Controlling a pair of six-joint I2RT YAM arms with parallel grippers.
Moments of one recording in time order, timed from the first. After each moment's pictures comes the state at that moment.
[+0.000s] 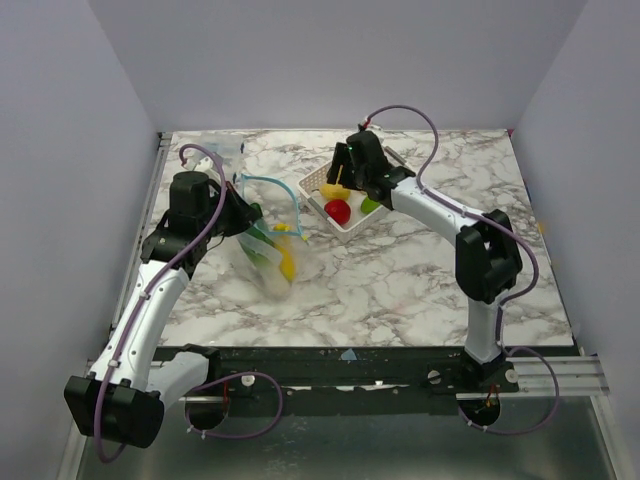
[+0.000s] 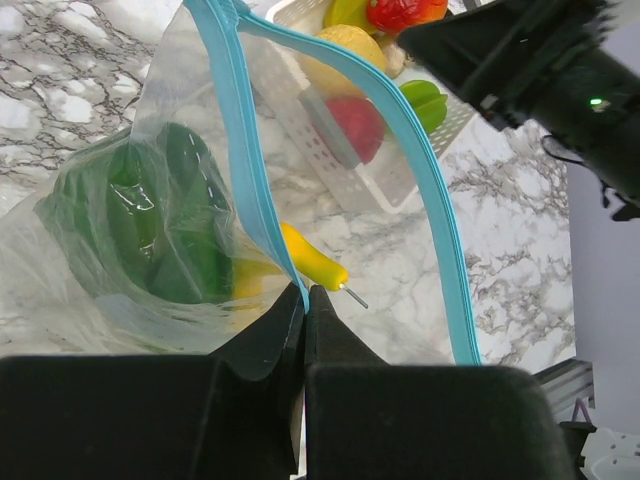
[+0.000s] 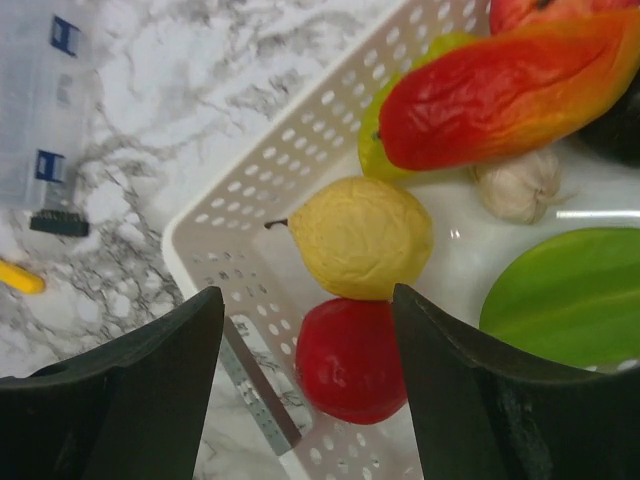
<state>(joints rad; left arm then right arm) -0.20 1.02 1.02 -0.51 0.26 -0.58 0.59 1.94 1.61 -0.20 0.25 0.57</state>
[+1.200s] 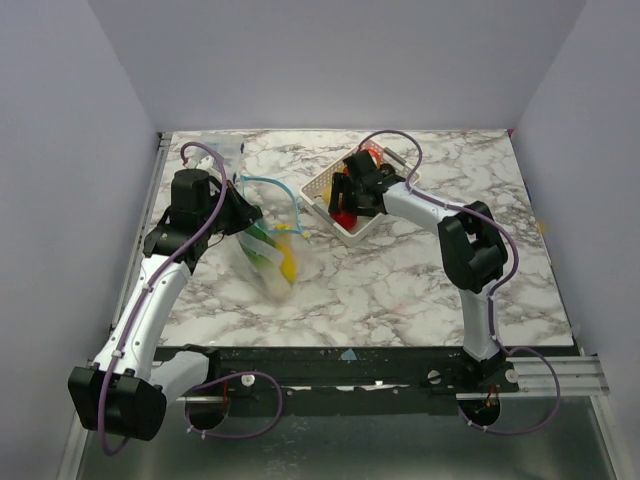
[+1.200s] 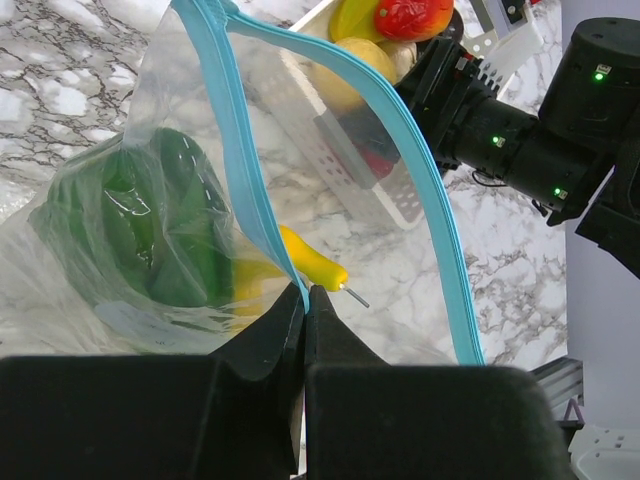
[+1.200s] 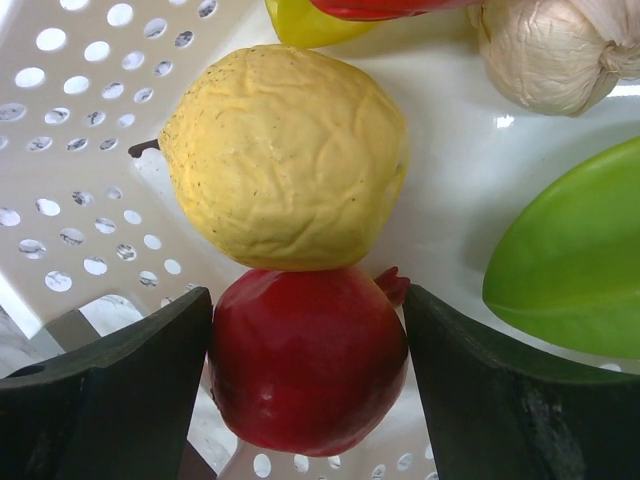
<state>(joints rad) -0.18 1.06 1.02 -0.49 0.29 -0.59 0.56 2.09 1.58 -0.35 0.08 0.56</state>
